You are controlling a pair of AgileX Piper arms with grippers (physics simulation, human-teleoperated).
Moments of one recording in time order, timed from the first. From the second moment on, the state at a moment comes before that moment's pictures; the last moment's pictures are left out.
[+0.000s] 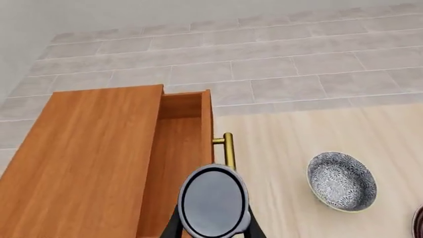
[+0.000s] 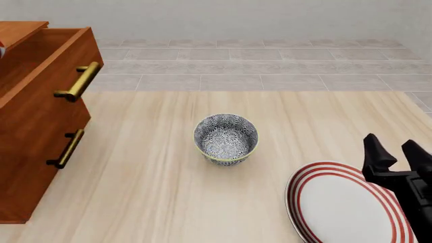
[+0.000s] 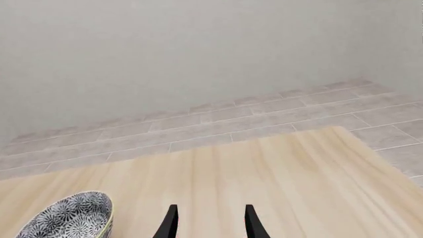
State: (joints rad) left arm 0.01 0.81 -1.37 0.99 0.08; right arm -0.07 1.01 0.00 -1.00 0.16
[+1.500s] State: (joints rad) left arm 0.20 0.97 -1.26 0.78 0.19; right arm 0.01 0.99 0.00 -1.00 -0.01
